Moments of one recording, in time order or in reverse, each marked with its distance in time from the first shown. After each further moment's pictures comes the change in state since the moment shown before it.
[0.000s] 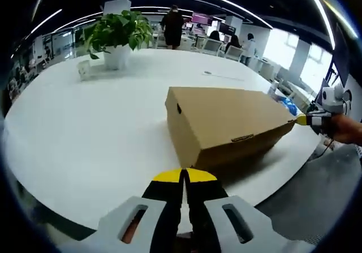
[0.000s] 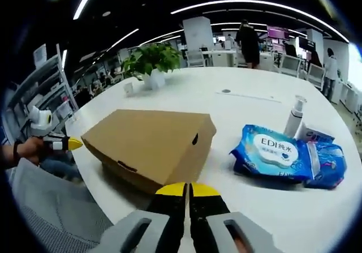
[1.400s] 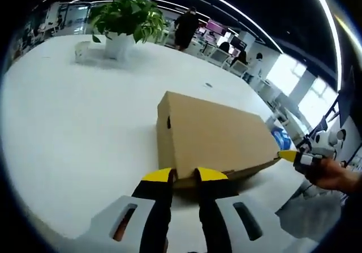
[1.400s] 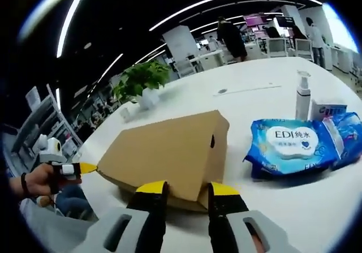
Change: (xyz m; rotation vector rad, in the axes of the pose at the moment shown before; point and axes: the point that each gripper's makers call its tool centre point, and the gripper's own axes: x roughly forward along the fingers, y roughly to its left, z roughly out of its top) left arm 0.062 -0.031 0.030 -0.112 0.053 -0.070; right arm 0.048 0.005 0.018 0.239 -0.050 0.071
